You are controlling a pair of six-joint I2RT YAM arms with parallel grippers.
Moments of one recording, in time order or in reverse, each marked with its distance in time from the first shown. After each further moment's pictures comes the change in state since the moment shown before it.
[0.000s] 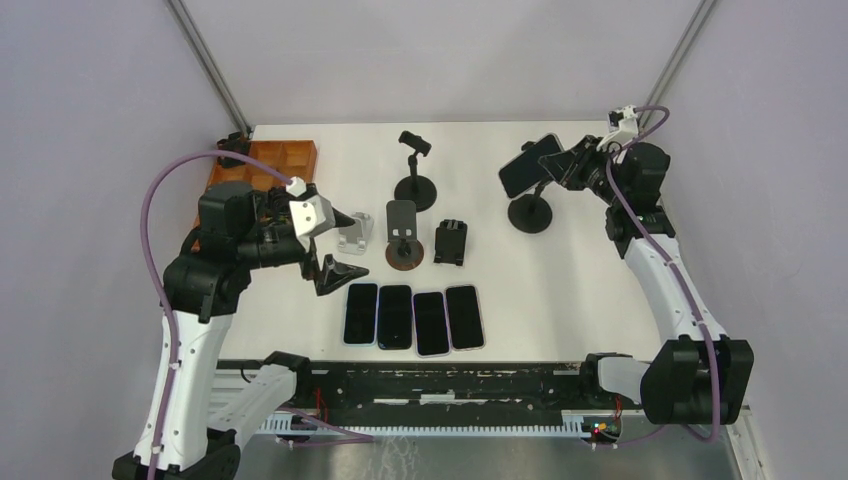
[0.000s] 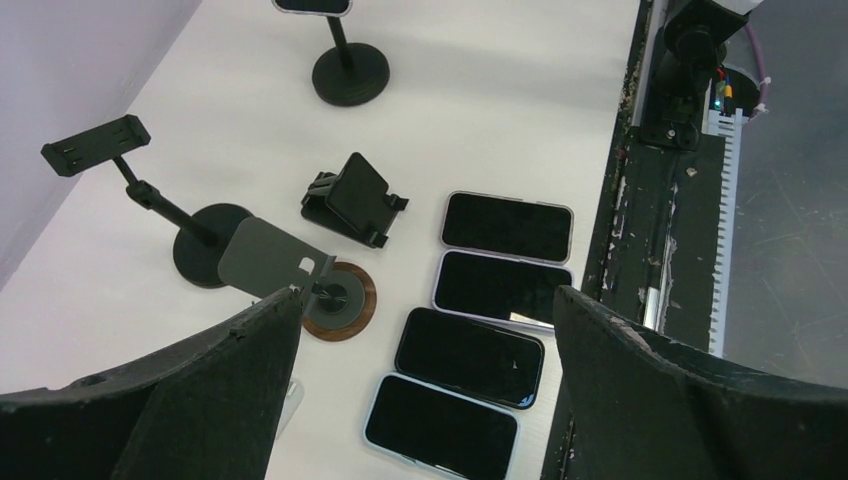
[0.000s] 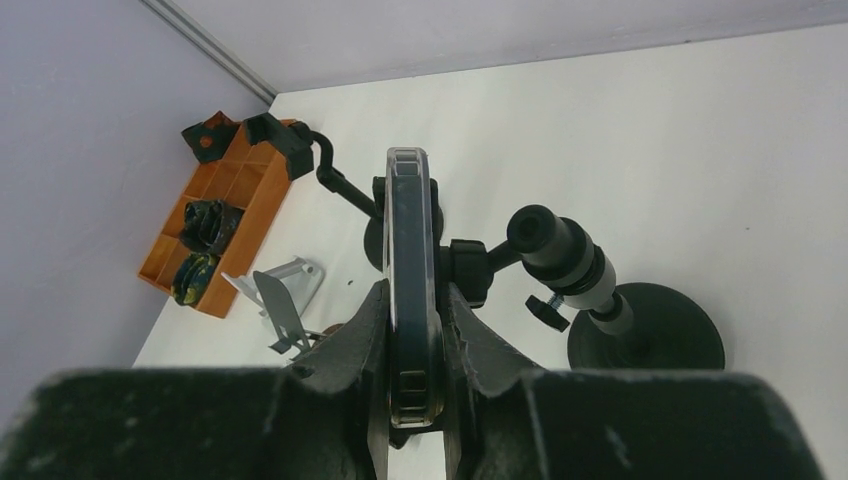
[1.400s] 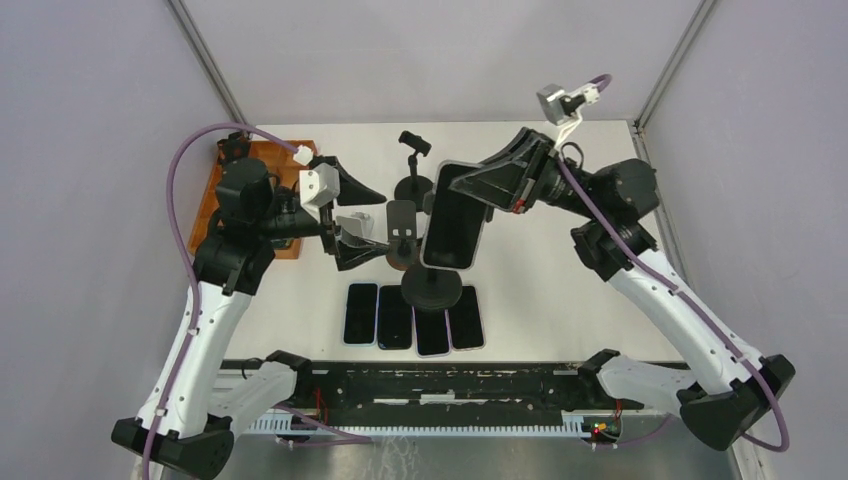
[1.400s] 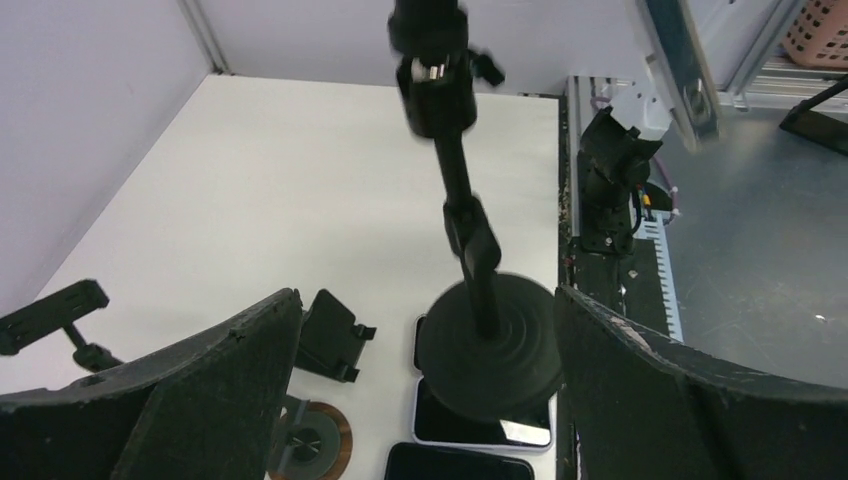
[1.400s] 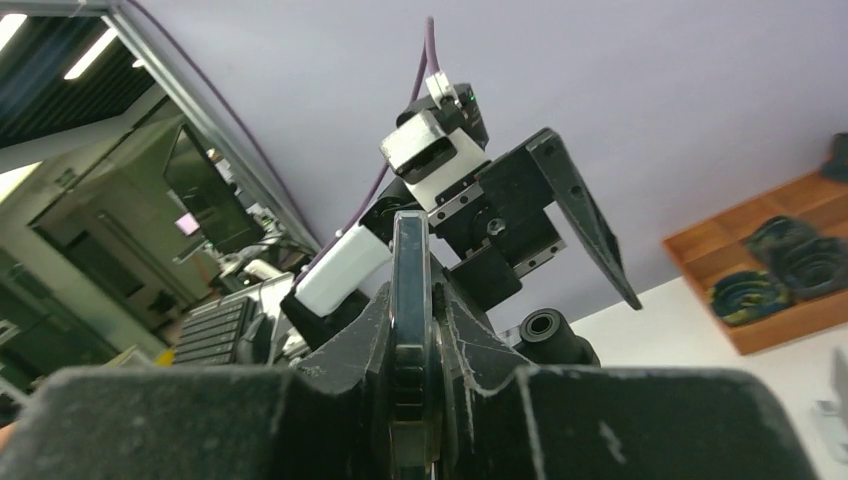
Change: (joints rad) left arm -0.072 0.073 -0.087 0.498 0.158 -0.334; right arm 0.548 -0.114 0.241 0.367 -0.238 0.583
